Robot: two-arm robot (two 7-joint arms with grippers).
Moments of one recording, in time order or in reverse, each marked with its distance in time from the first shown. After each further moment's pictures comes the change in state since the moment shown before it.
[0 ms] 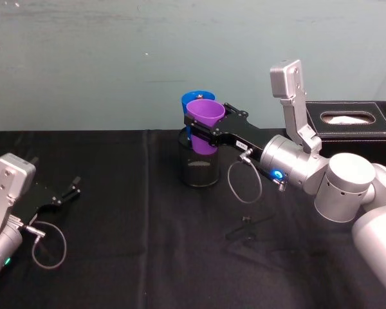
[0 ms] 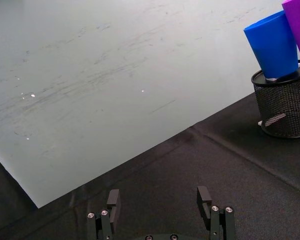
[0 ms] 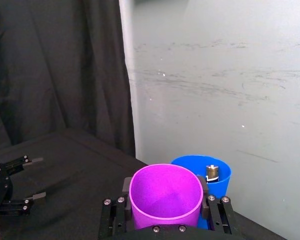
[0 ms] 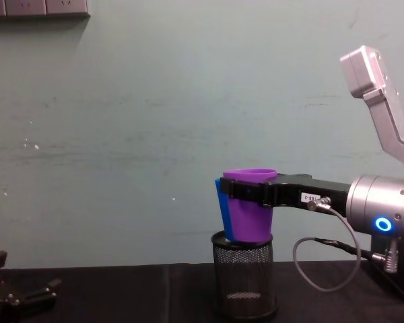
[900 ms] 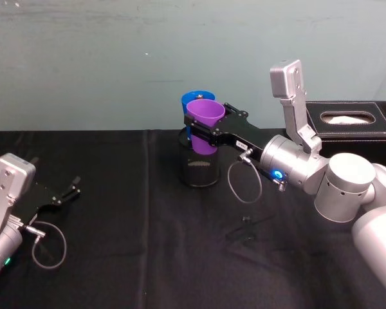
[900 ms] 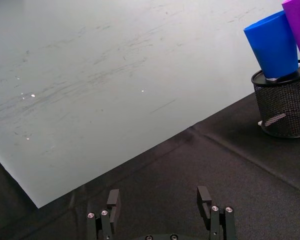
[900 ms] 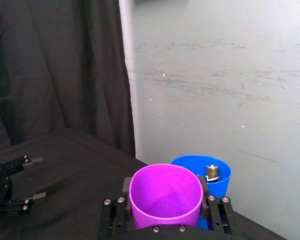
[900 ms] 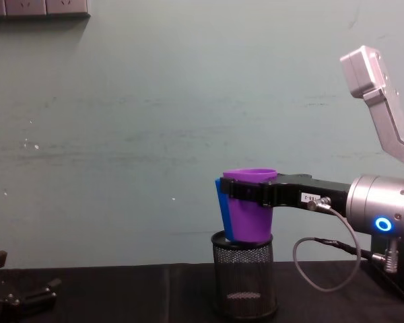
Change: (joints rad) left arm 0.000 0.000 0.000 0.000 0.000 0.000 0.000; right arm 0.000 0.000 0.000 0.000 0.000 0.000 0.000
